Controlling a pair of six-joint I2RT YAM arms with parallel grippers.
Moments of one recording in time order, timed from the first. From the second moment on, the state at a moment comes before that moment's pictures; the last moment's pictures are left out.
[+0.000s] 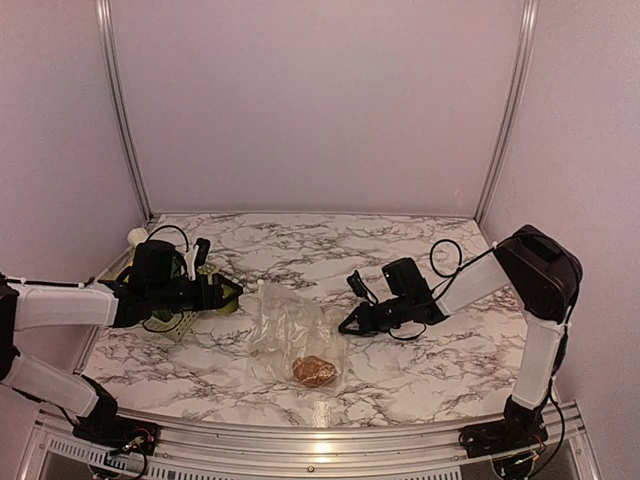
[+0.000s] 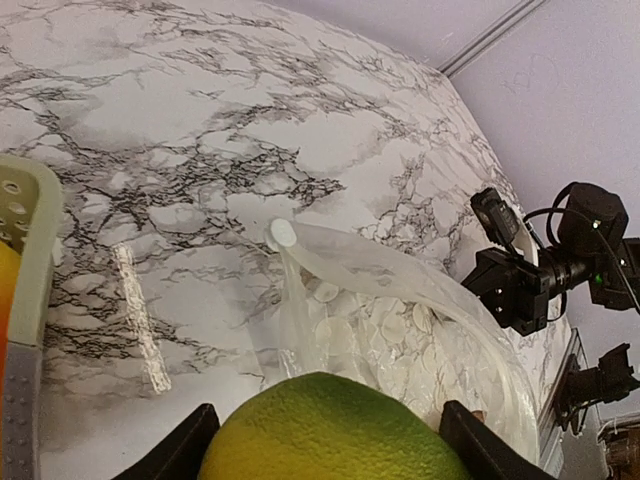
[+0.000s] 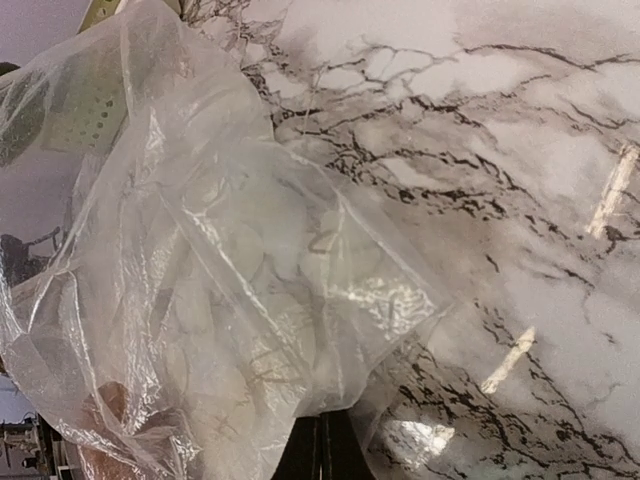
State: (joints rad) left arm -0.50 1.33 0.56 0.21 0.35 -0.51; right arm 0.62 1.93 0.85 0.28 -0.62 0.46
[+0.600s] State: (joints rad) left arm -0.05 1.20 0.58 -0.14 0.21 -0.51; right arm 0.62 1.86 0.86 0.23 -0.62 0.39
